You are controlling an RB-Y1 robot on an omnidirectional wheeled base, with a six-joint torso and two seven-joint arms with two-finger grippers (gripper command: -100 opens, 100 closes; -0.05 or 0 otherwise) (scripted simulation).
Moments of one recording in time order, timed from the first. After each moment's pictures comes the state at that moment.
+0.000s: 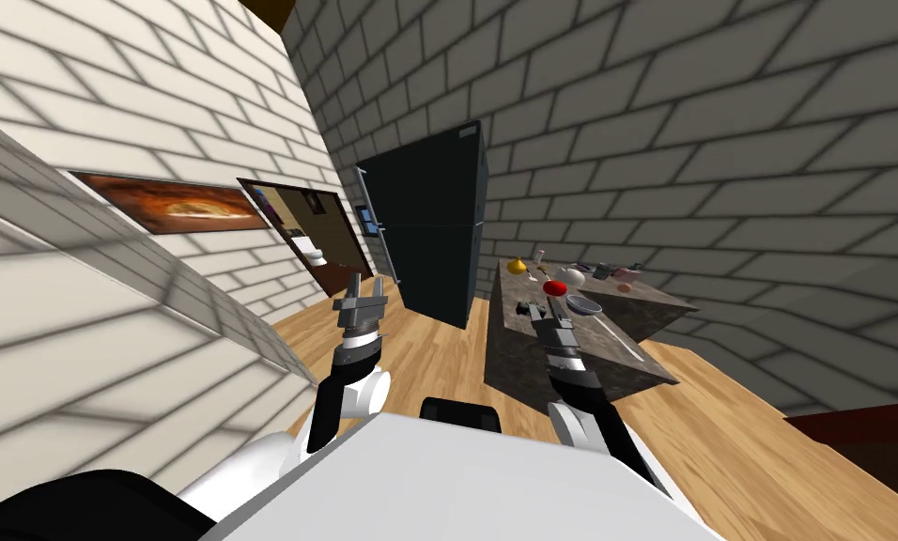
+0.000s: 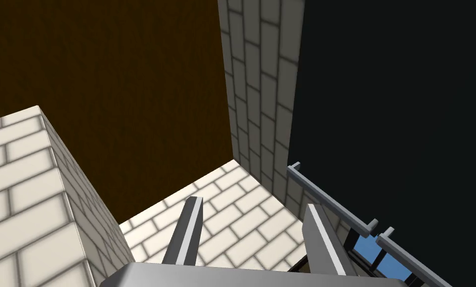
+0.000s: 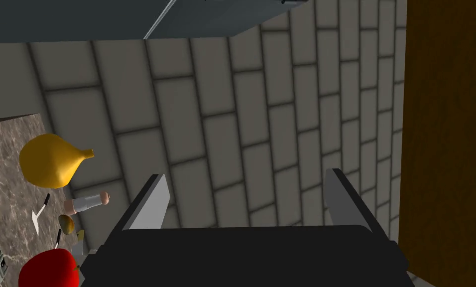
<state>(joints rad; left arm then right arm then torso) 0.51 0.01 -0.03 -2.38 0.09 -0.56 0.17 0.48 -0.15 0.05 -2.13 -0.04 -0.48 -0.03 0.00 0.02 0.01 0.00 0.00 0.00</state>
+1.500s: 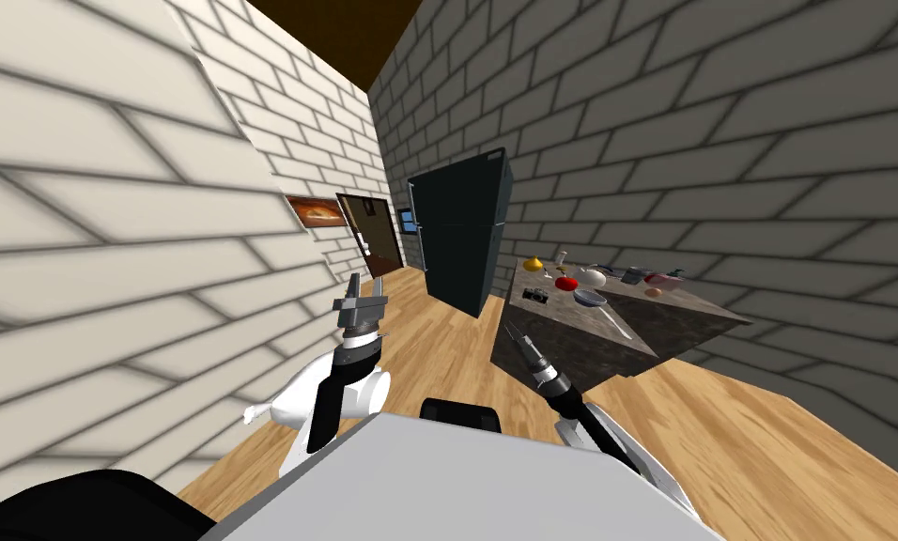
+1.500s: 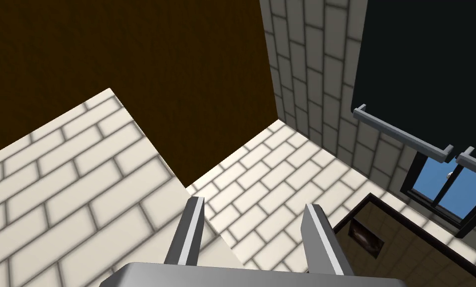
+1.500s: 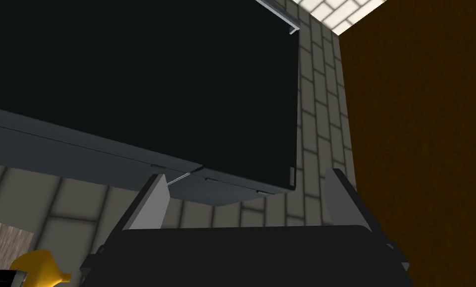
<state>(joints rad) 0.51 0.01 -0.03 -2.38 0.09 -0.56 0.17 0.34 -0.56 0.31 -1.78 -0.05 -0.66 0.22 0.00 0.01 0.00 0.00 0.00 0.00</state>
